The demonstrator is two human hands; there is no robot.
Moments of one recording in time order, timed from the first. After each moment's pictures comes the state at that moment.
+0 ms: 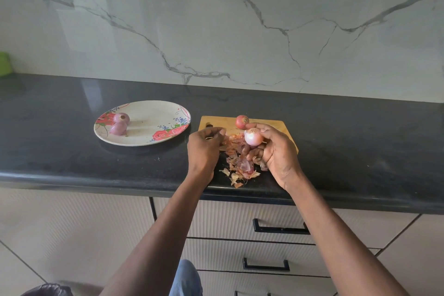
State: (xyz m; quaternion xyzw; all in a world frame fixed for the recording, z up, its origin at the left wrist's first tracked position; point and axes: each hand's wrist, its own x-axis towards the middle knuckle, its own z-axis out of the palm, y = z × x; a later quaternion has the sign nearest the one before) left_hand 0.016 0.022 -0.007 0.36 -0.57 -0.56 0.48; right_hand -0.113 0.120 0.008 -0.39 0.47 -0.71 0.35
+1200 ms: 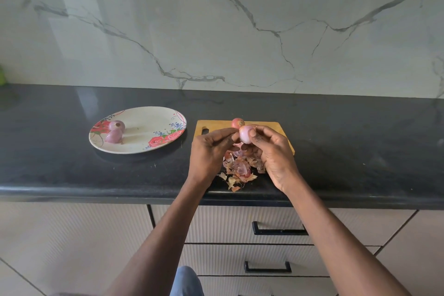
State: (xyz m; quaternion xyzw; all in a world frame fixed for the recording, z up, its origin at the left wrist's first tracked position) left_hand 0.021 0.036 -0.001 0.16 -0.68 -0.51 0.49; right_hand -0.116 0.121 0.003 -0.39 0.50 -0.71 0.30
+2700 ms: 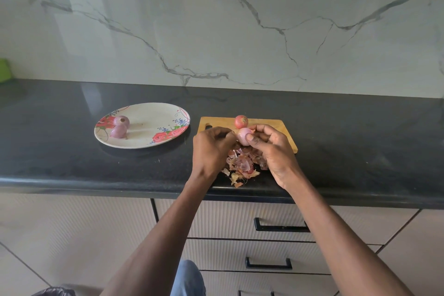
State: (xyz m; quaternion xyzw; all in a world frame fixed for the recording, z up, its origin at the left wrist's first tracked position) left_hand 0.020 0.040 0.004 0.29 -0.69 -0.46 0.48; right_hand -0.114 0.121 0.003 -0.42 0.53 -0.67 0.29
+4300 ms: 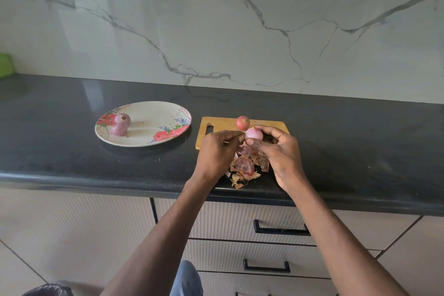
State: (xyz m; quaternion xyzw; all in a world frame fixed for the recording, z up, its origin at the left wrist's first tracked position) left_hand 0.018 0.038 -0.001 0.23 -0.77 -0.38 0.46; right_hand -0.118 0.121 0.001 -0.40 0.53 -0.71 0.22
